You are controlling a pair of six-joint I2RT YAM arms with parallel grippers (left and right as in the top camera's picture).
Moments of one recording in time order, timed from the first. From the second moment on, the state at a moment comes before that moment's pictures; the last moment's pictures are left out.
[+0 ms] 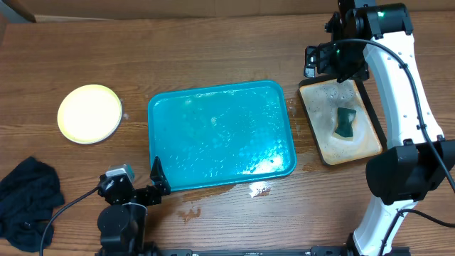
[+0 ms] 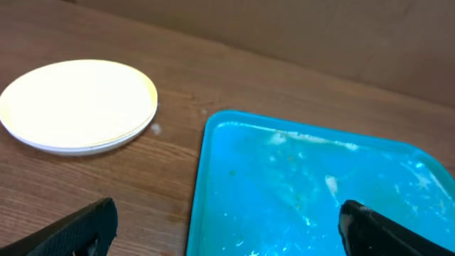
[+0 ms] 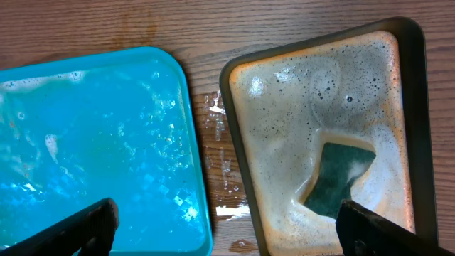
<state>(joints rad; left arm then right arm) 0.04 0.02 0.22 -0.50 -0.04 -0.26 0.11 2.04 2.13 -1.45 -0.12 0.15</state>
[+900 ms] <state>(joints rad) 0.04 0.02 0.10 -0.28 0.01 -0.27 0.11 2.04 2.13 -1.45 -0.12 0.15</state>
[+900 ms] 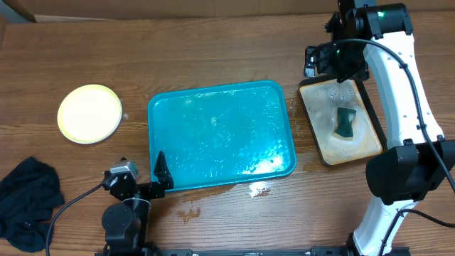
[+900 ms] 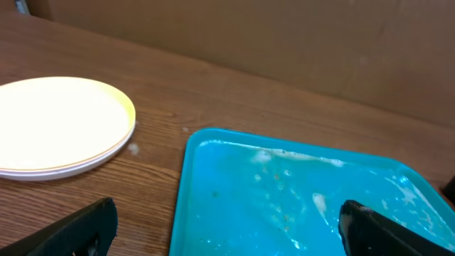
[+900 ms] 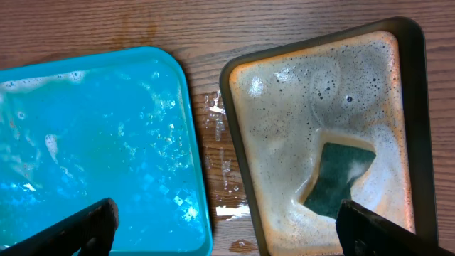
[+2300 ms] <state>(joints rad) 0.04 0.02 0.28 -0.26 -0.02 -0.12 0.11 2.04 2.13 -1.45 -0.12 0.15</state>
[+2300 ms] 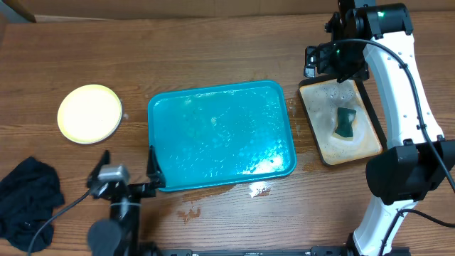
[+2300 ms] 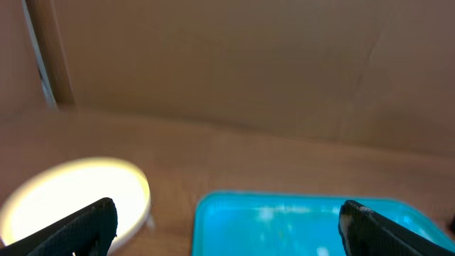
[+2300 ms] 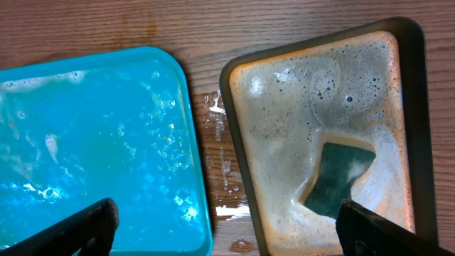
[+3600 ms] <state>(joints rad) -0.04 0.01 0.30 -0.44 -0.02 -0.07 0.11 2.04 2.13 -1.45 -0.12 0.15</state>
